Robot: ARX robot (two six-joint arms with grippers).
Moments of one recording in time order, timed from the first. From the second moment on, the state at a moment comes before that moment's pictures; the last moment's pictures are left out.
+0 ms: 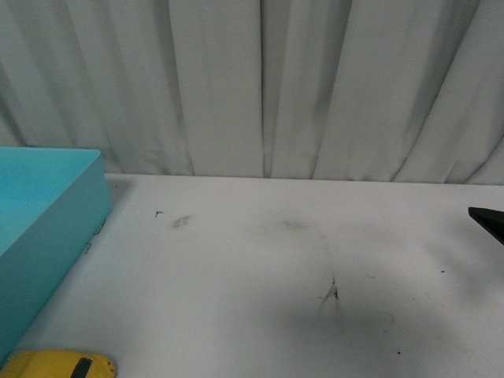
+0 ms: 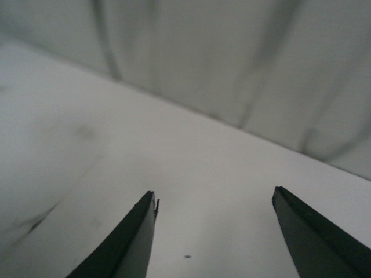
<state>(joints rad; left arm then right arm) 0.00 0.01 0.01 0.00 0.00 0.00 -0.18 1.87 0.56 0.97 -0.61 -0.42</state>
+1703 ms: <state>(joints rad) 0.00 0.01 0.01 0.00 0.00 0.00 0.01 0.36 0.01 0.36 0.00 -0.01</state>
